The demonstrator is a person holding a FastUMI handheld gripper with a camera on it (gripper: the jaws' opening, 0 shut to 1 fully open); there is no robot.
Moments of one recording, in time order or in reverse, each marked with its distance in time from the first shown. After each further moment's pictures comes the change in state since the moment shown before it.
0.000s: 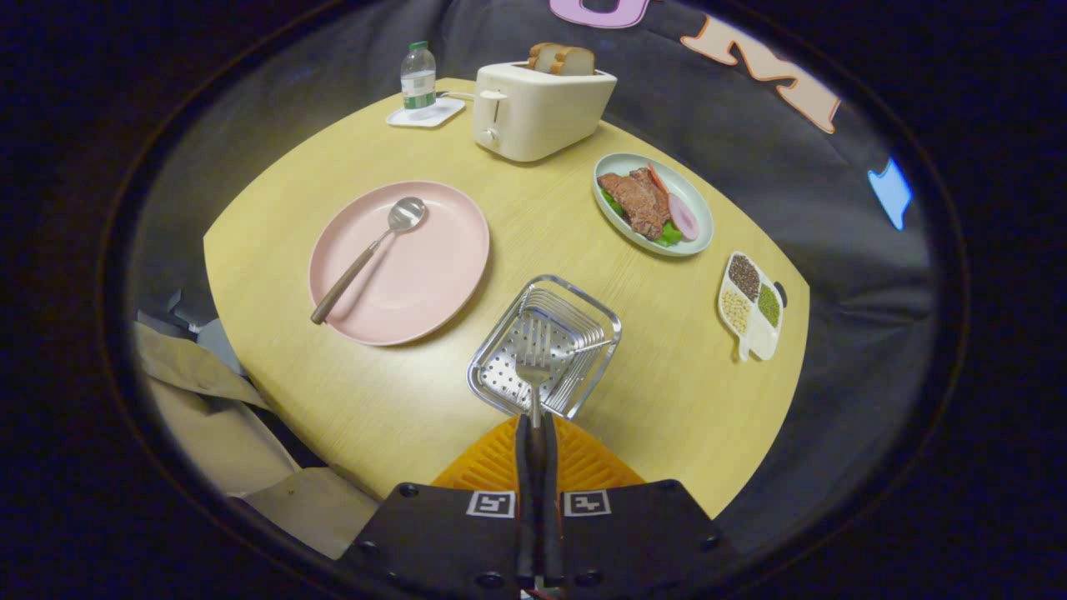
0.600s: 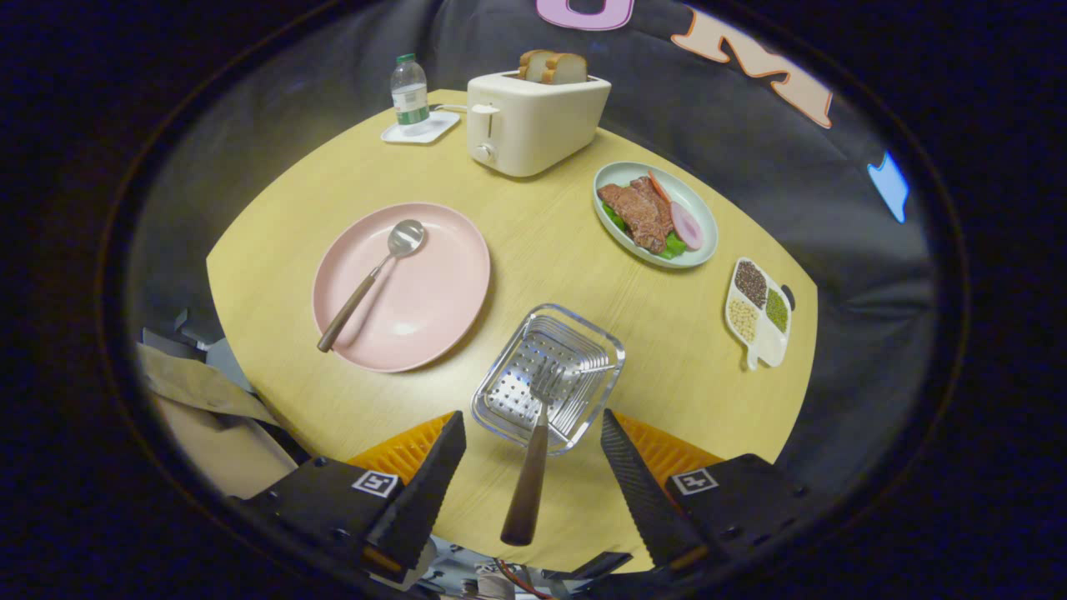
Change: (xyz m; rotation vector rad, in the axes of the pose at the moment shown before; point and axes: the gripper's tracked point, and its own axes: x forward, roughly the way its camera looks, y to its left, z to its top) arm 0.000 0.003 0.022 0.062 -0.072 0.019
